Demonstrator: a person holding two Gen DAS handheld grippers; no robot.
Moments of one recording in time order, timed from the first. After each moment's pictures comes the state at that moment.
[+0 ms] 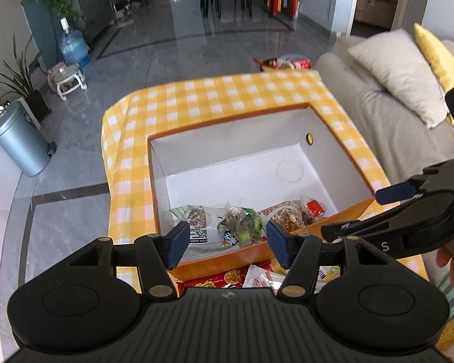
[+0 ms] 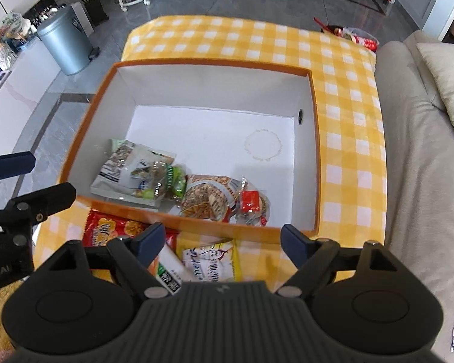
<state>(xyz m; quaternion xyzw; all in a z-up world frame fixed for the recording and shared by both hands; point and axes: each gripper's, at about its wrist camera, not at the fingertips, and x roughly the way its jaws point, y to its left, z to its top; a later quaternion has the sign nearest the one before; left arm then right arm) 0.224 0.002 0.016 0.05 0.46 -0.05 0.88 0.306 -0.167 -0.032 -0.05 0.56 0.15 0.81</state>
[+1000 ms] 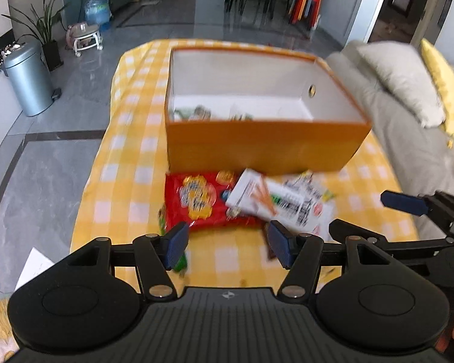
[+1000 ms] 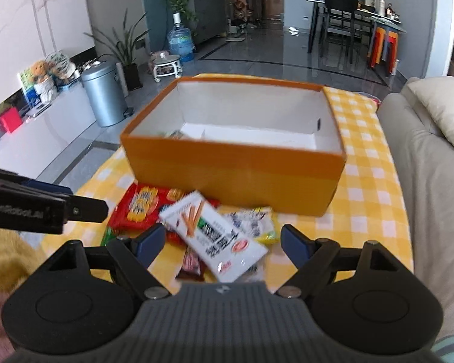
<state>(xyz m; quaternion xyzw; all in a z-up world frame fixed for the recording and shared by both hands) 0.116 0.030 -0.065 -0.04 0.46 -0.03 0.88 0.133 -0.179 -0.085 -0.04 0.38 0.20 0.90</state>
